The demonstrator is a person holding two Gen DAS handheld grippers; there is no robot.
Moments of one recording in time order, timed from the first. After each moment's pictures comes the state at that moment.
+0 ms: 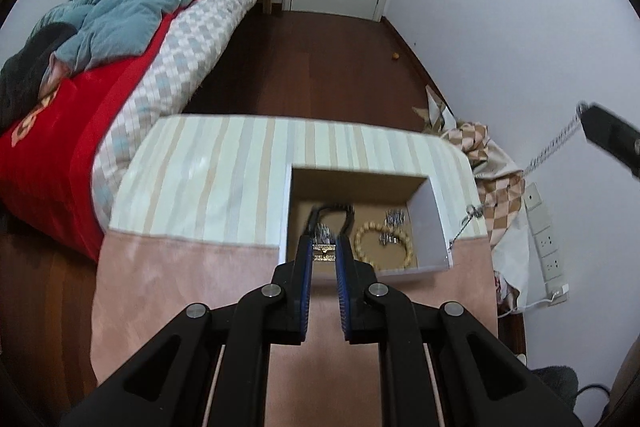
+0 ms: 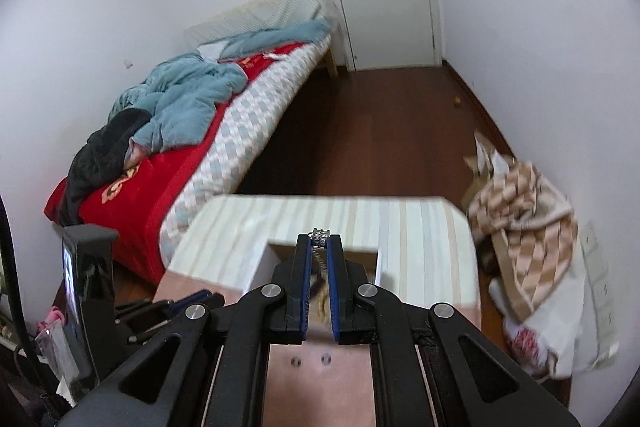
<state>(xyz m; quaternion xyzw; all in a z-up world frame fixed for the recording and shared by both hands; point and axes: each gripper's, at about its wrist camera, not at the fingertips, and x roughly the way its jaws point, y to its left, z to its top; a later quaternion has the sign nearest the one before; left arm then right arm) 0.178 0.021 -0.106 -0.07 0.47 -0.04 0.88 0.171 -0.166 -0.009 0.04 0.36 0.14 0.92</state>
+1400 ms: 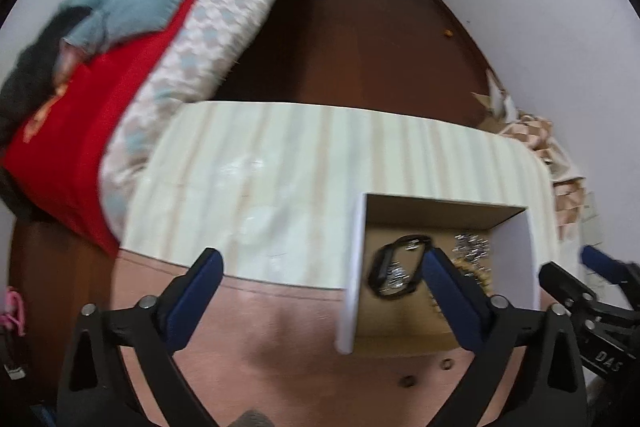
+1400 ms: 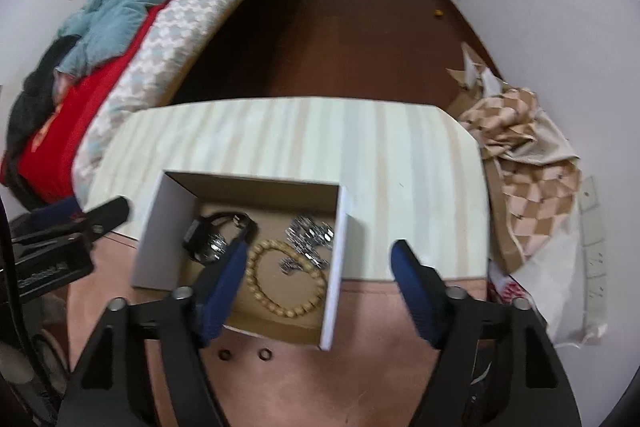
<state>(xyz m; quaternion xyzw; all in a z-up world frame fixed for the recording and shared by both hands) 0.249 0.047 -0.158 -0.03 0.52 0.05 0.85 0.266 -0.162 -0.157 0.00 0.53 0.07 0.84</state>
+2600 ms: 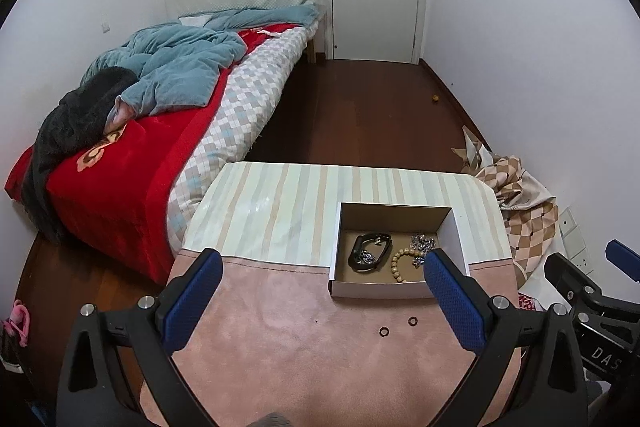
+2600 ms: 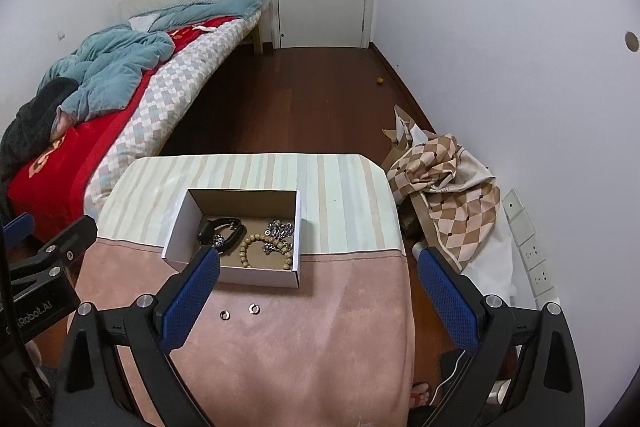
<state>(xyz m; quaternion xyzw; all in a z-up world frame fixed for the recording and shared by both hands) 0.120 0.020 -0.058 -0.02 0.39 0.05 0.92 0.115 -0.176 -0.044 -0.01 0.40 -0.01 0.92</state>
